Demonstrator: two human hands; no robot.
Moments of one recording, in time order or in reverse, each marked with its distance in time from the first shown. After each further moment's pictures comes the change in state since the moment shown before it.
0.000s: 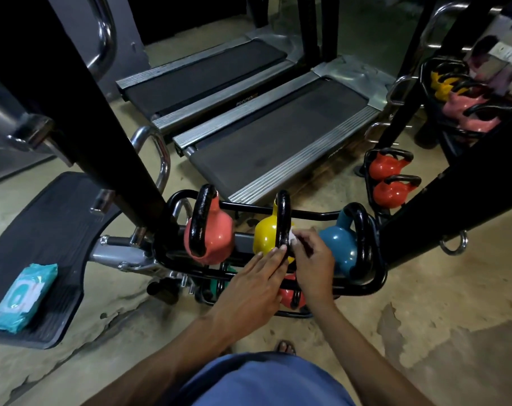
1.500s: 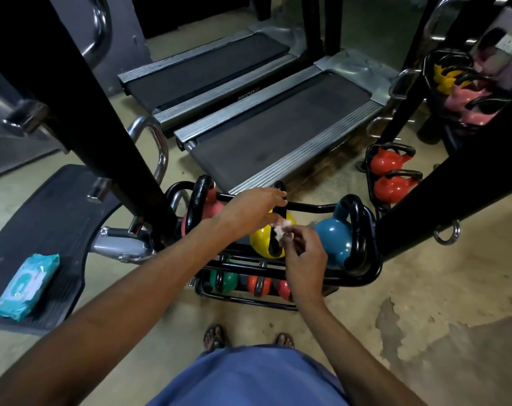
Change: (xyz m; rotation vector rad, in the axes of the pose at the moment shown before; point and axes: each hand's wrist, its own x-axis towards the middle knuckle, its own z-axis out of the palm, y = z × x) left_hand 0.117 -0.060 -0.057 -0.103 -0.106 -0.023; right_hand -0.017 -0.007 0.003 -0.040 0.071 -0.030
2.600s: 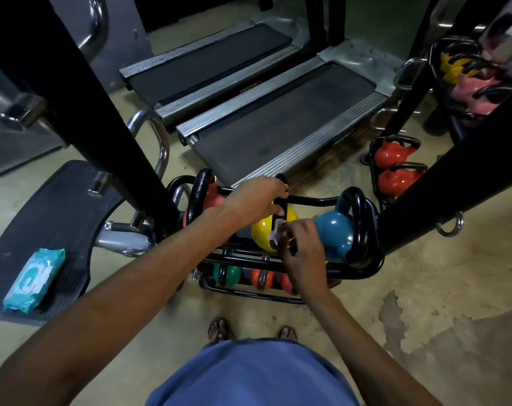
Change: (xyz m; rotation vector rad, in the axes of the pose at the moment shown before) left_hand 0.010 0.002 -0.003 0.028 -0.025 -0.045; right_hand 0.003 0.015 -0.008 -0.241 -0.154 -0.358
